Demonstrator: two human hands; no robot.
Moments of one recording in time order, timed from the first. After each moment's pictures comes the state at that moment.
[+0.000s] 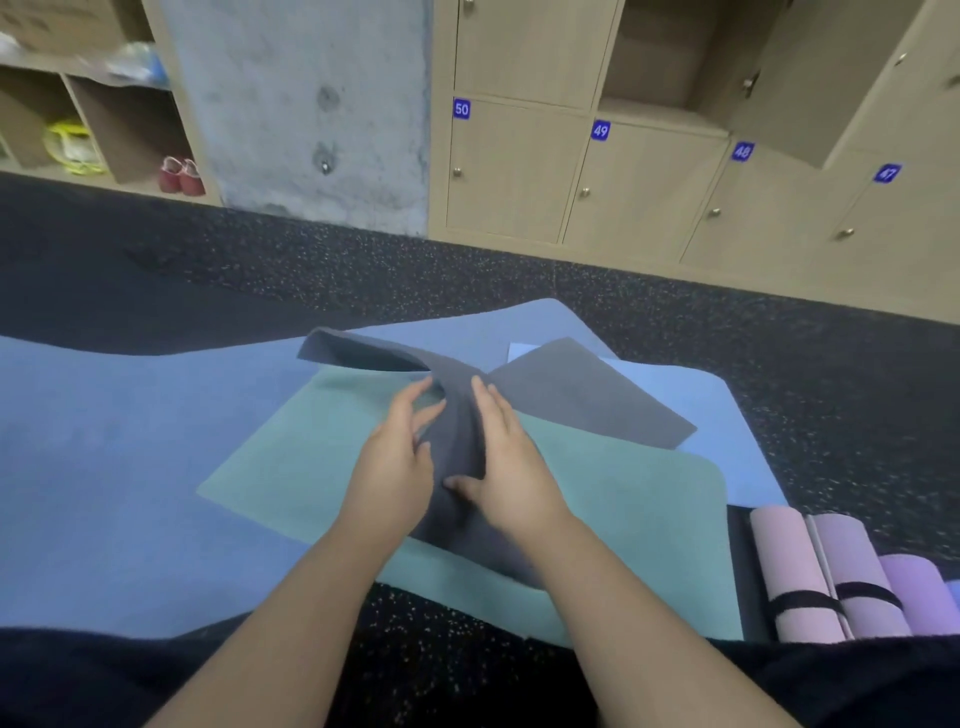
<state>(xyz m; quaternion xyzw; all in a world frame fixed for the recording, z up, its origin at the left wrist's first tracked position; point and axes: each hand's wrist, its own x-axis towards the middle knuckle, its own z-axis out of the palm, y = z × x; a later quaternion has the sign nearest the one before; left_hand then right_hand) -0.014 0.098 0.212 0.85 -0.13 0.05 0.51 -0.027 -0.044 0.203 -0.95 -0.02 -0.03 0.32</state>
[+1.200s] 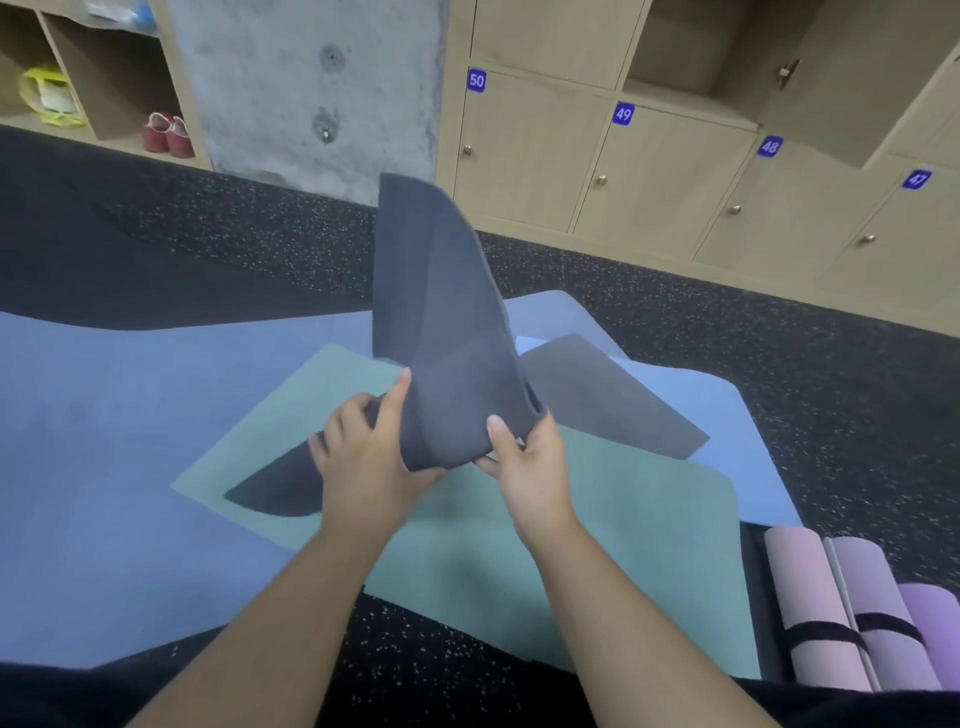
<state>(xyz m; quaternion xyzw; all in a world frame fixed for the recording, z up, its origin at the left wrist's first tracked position) 0.046 0.110 0.152 0.95 -0.05 0.16 0.26 0.013 -0.034 0.181 -0.67 0.12 -0.12 0.72</state>
